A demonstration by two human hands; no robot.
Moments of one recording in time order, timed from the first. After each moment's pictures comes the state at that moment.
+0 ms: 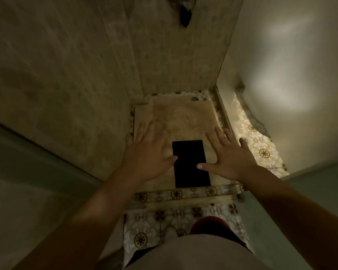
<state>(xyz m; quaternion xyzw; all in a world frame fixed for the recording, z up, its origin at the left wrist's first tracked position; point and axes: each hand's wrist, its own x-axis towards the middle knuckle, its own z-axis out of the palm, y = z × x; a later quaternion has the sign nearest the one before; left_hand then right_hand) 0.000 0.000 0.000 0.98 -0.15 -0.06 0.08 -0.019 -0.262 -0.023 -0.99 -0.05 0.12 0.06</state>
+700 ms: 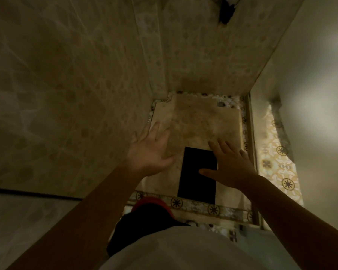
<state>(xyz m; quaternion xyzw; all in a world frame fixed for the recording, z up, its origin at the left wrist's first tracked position) 0.111 -0.054 -0.029 0.99 -0.07 -0.07 0.08 0.128 -0.324 -0.064 -0.97 -0.14 0.20 0.08</state>
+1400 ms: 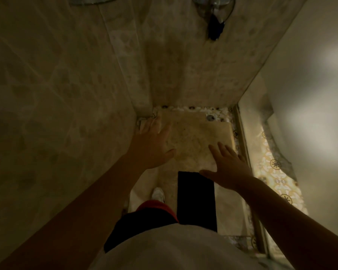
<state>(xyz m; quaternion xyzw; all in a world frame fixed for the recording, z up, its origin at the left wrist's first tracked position) 0.406 -0.007 -0.055 0.98 -0.13 -0.07 0.08 0.363 -0.272 -0.084 -0.97 -0.06 0.21 0.07</state>
